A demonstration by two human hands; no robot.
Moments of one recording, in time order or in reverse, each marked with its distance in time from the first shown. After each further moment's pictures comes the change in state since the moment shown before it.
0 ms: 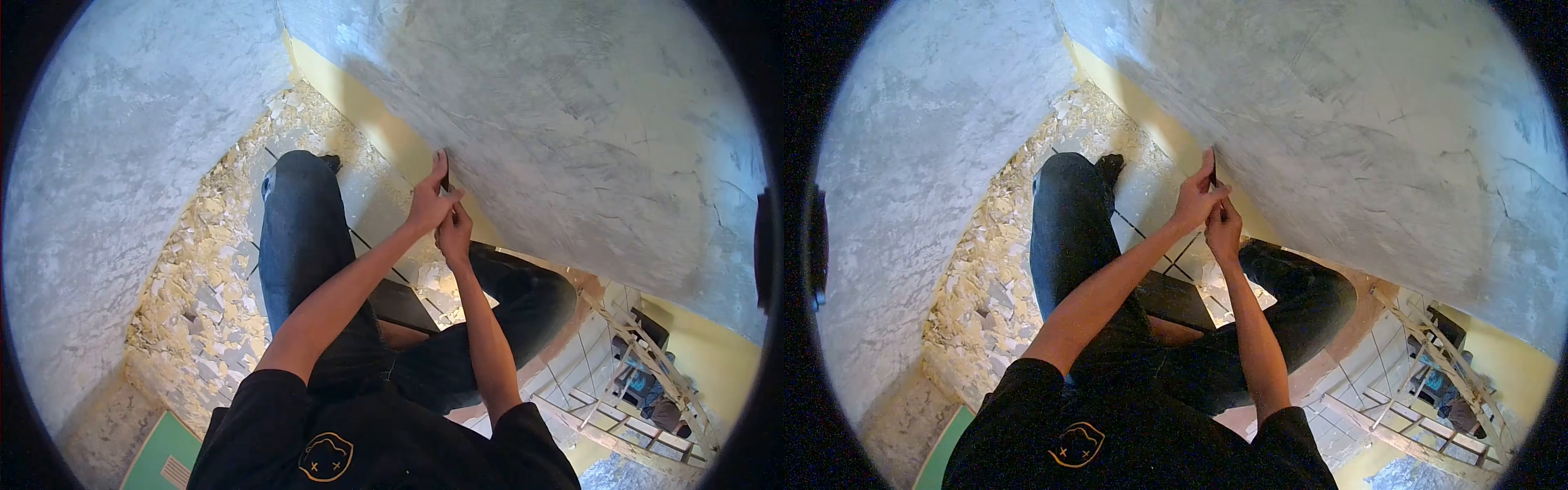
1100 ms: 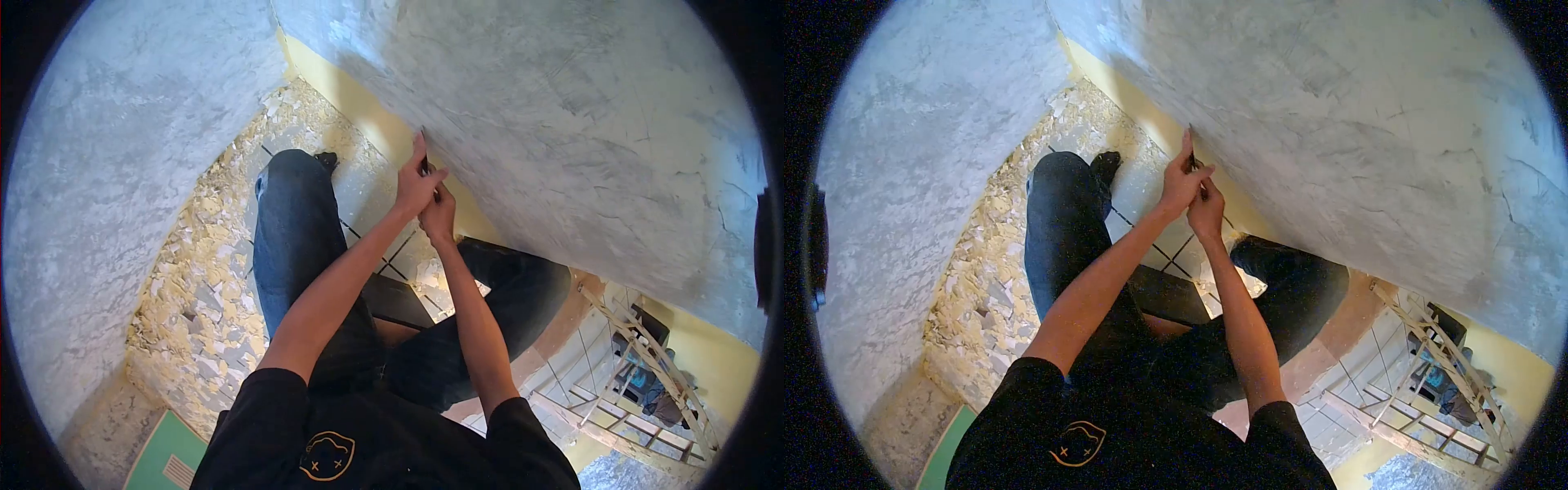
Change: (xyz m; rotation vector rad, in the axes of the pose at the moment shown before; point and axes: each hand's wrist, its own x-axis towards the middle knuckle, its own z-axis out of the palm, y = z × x) left_hand 0.018 0.010 -0.016 0.037 0.120 -0.033; right_hand 0.033 0.009 0.027 -0.099 -0.023 -0.065
